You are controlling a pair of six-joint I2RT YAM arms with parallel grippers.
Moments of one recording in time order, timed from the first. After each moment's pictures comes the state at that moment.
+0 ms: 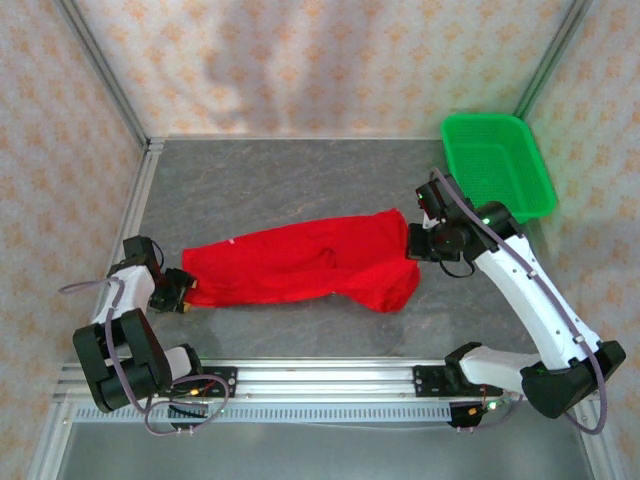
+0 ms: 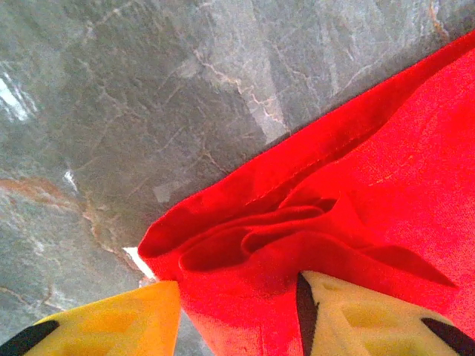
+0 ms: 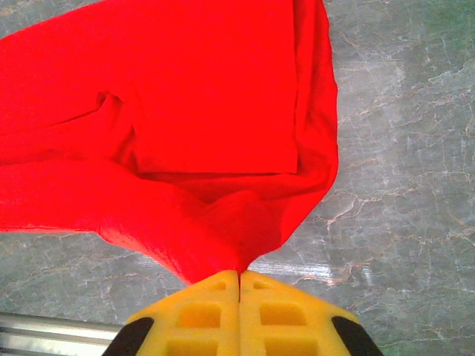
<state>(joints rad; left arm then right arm) 0.47 1.23 0.60 -0.77 0.26 -0.86 0.47 1.18 1.36 -1.32 0.01 0.51</state>
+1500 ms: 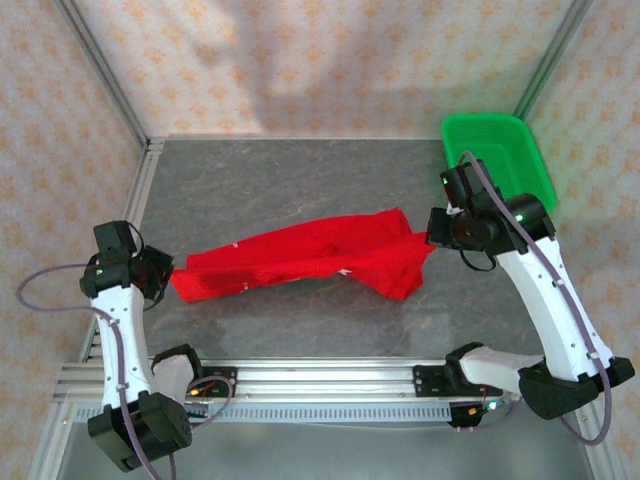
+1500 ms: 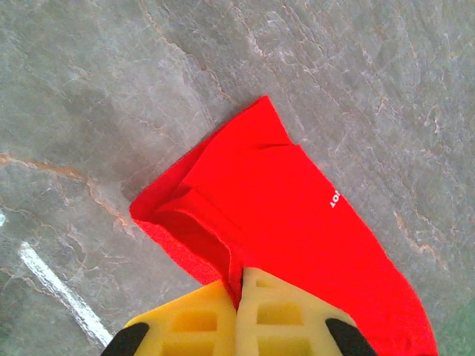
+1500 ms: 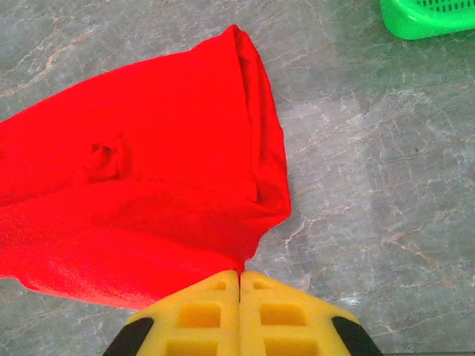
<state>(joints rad) 0.46 0.89 0.88 -1.07 0.18 -0.83 0.41 1.18 1.57 -1.46 0.11 0.50</state>
